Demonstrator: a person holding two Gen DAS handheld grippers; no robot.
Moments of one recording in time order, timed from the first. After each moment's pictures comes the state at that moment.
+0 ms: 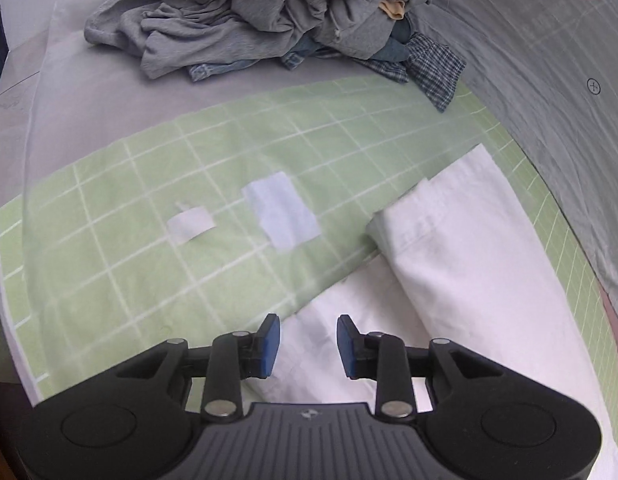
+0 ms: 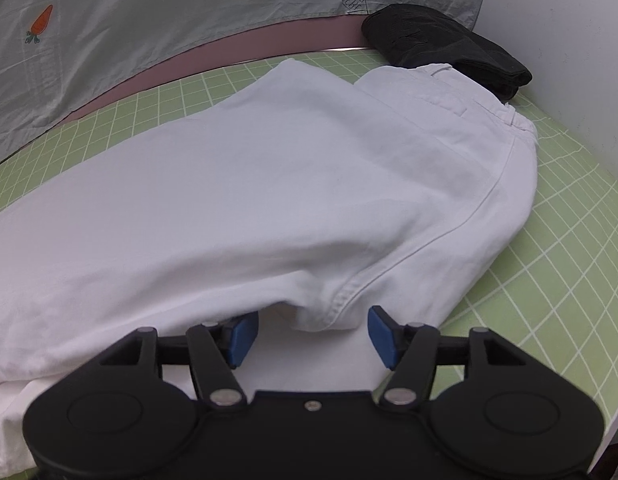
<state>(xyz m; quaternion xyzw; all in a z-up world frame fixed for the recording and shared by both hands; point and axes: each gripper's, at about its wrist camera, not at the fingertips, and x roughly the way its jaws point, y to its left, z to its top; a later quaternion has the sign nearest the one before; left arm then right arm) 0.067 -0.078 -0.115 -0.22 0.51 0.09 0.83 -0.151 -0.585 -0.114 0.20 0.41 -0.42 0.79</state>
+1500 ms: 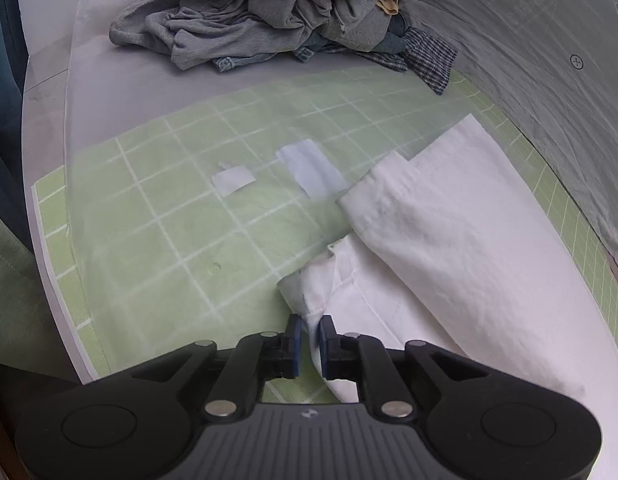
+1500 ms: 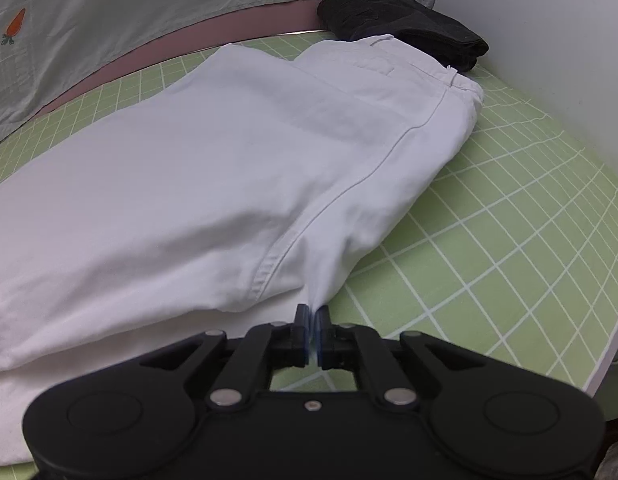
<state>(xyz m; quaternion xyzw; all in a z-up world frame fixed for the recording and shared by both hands) 0.021 -0.078 -0.104 -0.19 0.49 0.10 0.84 -0.214 -0.601 -0.121 0.21 0.40 -0.44 0.78</state>
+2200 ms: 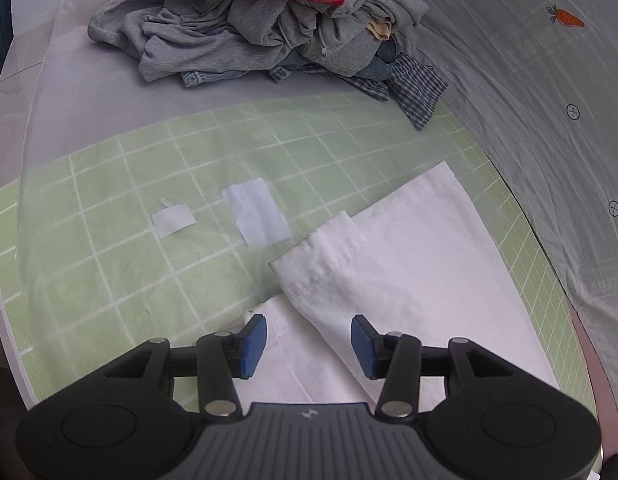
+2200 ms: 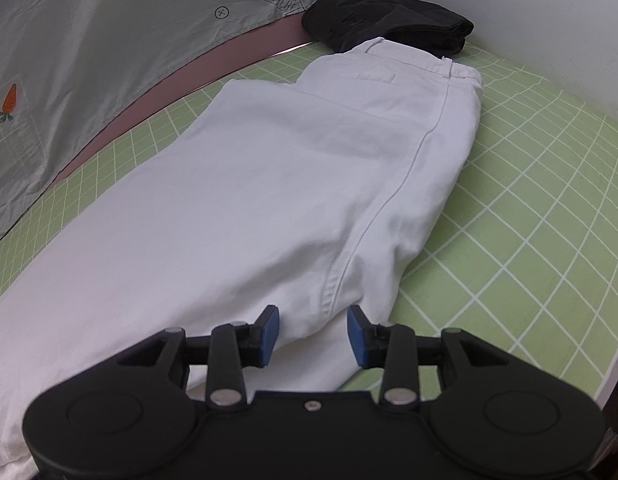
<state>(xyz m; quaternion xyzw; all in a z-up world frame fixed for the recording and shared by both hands) 0.072 -0.089 -0.097 -0.27 0.49 0.08 0.83 -0.206 -0.594 -0.104 0.32 0.34 -0.44 0.77</state>
